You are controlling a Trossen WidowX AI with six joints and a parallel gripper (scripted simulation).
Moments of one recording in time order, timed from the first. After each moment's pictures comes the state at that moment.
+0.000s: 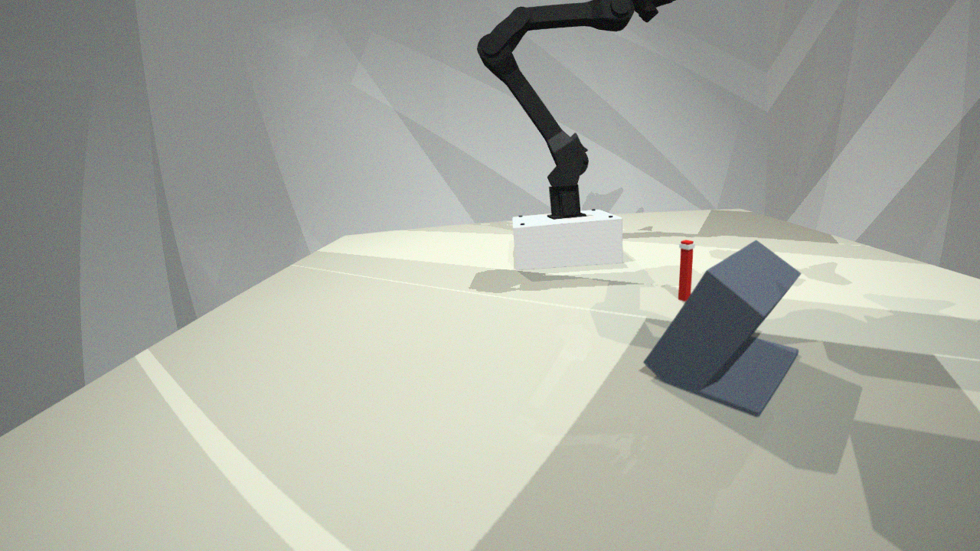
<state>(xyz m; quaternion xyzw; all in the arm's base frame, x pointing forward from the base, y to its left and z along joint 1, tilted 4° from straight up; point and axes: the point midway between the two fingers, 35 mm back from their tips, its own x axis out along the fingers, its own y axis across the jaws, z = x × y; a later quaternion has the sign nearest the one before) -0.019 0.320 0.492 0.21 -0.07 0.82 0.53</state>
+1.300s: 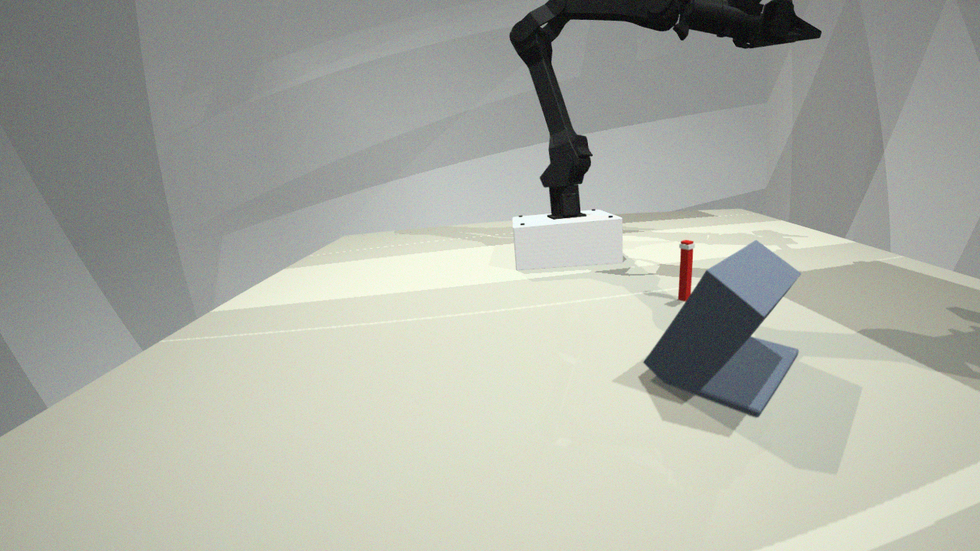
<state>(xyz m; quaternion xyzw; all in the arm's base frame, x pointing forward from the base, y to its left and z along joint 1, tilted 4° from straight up) 0.211 0.363 0.309 0.02 0.16 0.57 0.81</state>
